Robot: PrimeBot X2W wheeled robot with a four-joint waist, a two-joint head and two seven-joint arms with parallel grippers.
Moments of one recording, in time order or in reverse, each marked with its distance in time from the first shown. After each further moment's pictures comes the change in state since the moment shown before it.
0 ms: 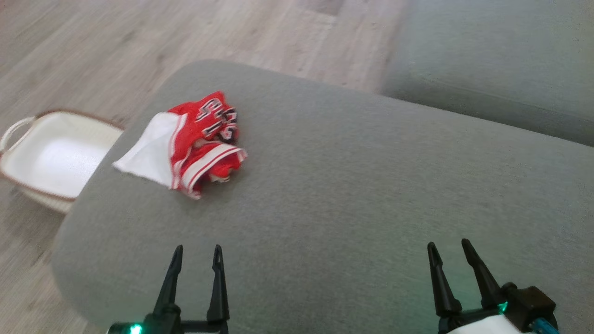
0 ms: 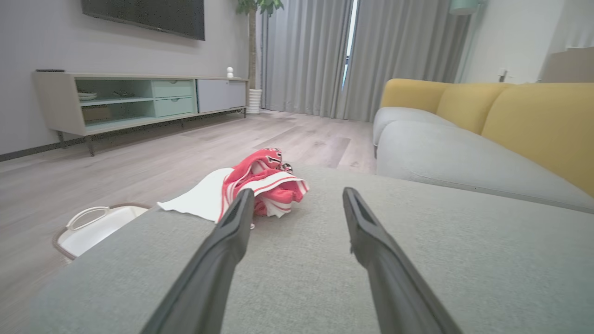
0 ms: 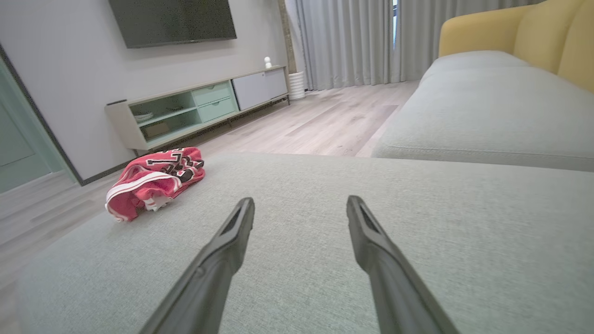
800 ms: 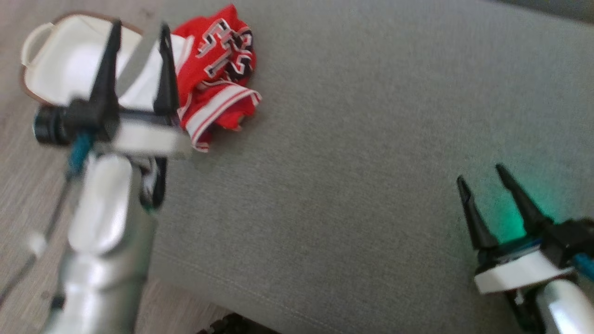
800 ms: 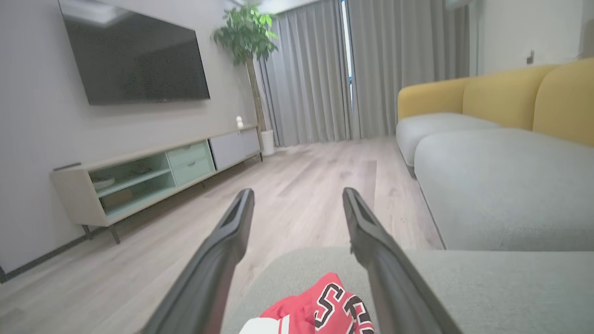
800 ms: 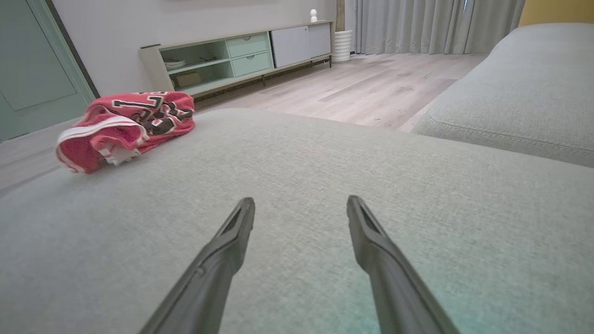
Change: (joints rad) left arm -0.745 0.045 0.136 0.268 0.009 -0.159 0.023; right arm -0.199 -0.225 0.033 -0.027 -0.028 0.000 0.000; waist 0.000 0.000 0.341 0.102
